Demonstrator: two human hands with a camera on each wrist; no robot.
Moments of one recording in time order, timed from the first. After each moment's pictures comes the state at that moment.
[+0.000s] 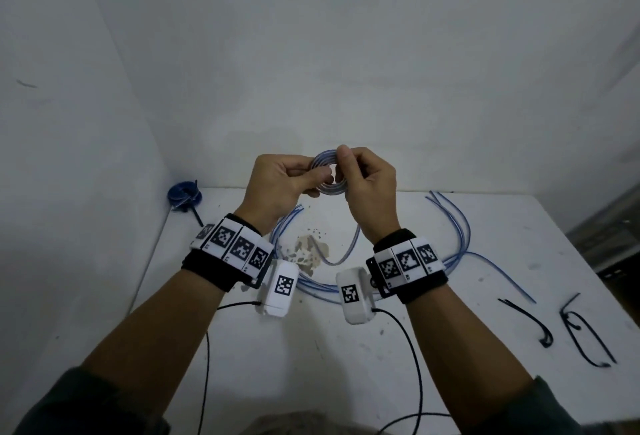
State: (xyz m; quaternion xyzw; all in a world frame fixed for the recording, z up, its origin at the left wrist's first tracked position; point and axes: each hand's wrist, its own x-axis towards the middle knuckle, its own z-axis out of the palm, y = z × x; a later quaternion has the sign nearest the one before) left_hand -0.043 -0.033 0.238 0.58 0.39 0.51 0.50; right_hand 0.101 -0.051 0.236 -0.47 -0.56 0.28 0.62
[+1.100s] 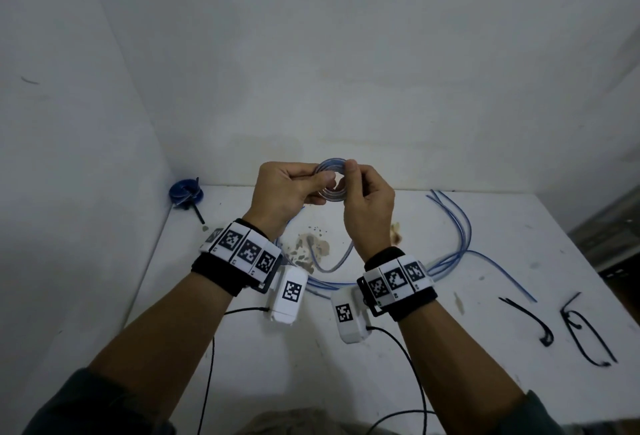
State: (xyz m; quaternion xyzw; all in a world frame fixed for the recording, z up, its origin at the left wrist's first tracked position) left_hand -0.033 -0.042 0.230 0.51 0.41 0.52 0.55; right_hand 0.093 -0.058 0.202 -0.50 -0.50 0.23 0.67
